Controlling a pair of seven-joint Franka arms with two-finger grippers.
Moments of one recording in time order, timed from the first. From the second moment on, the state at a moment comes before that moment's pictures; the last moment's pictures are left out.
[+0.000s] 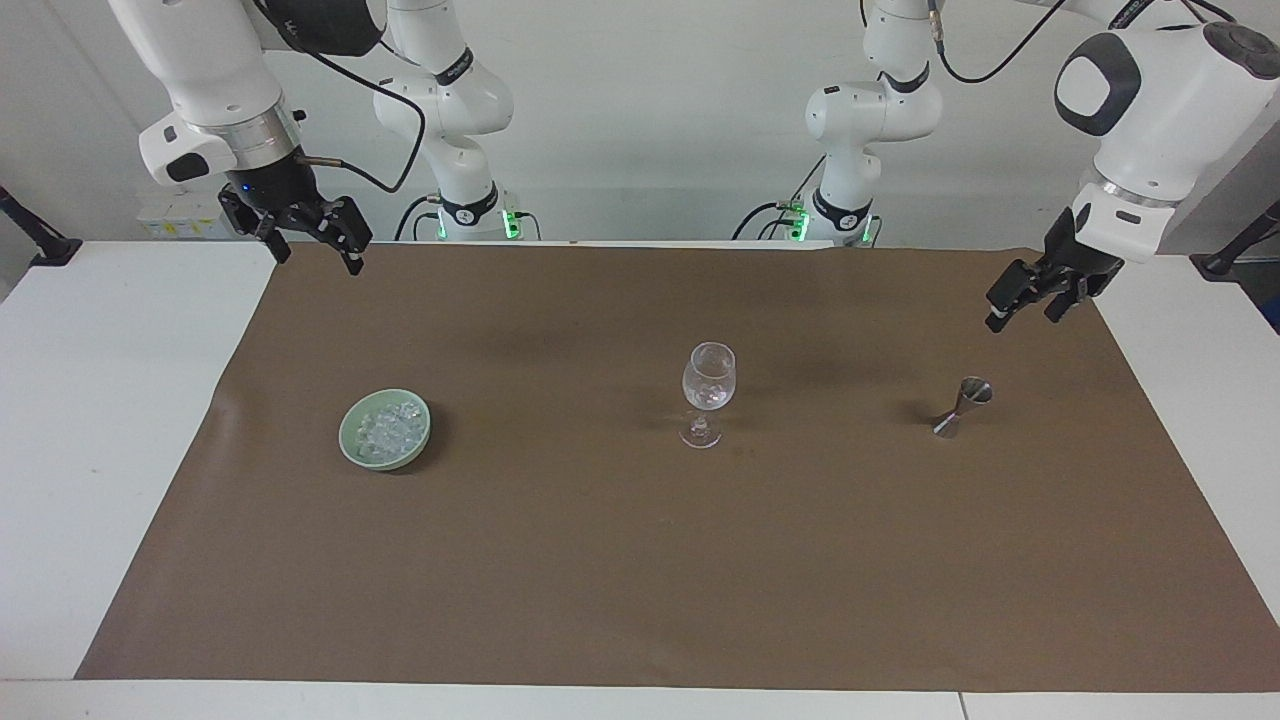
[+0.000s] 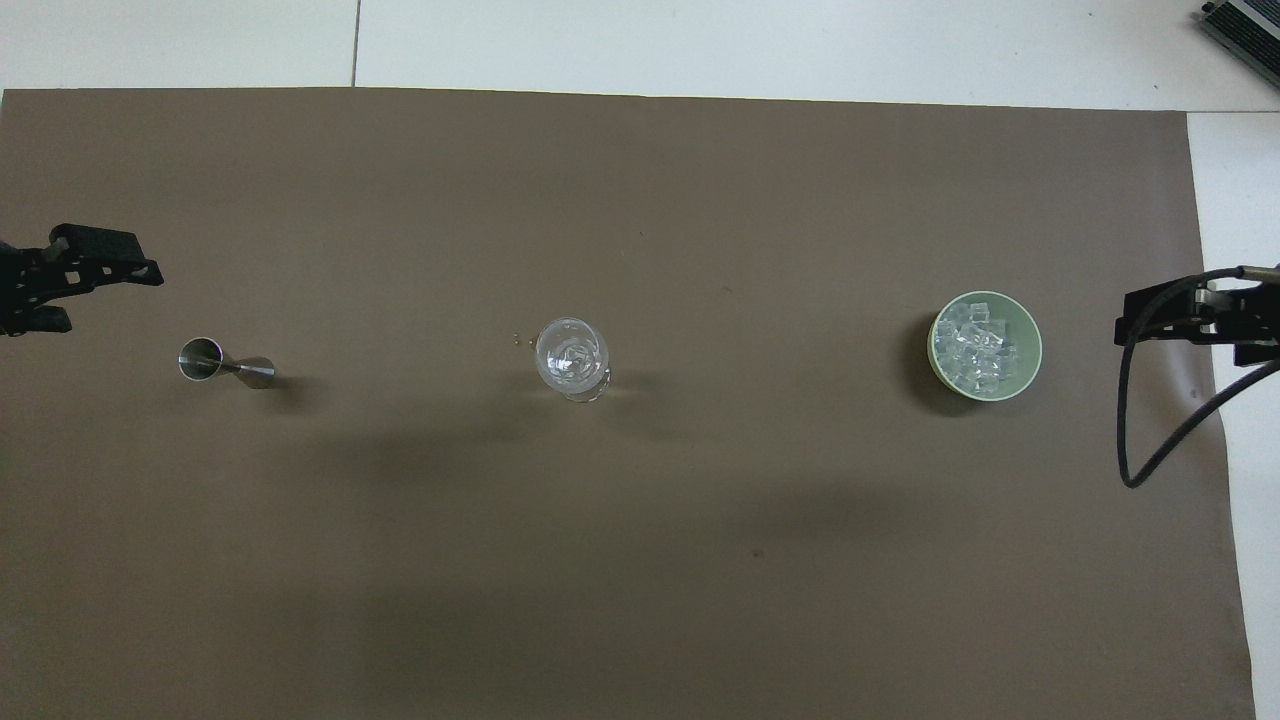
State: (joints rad) left arm 0.00 -0.05 0.02 -1.79 -0.09 1.81 -0.13; right arm 0.04 -0.04 -0.07 -1.61 -0.03 1.56 0.17
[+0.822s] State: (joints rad) left arm 0.01 -0.04 0.04 -1.73 -0.07 1.76 0.05; right arm 0.04 -0.05 -0.07 -1.61 -0.03 1.56 0.17
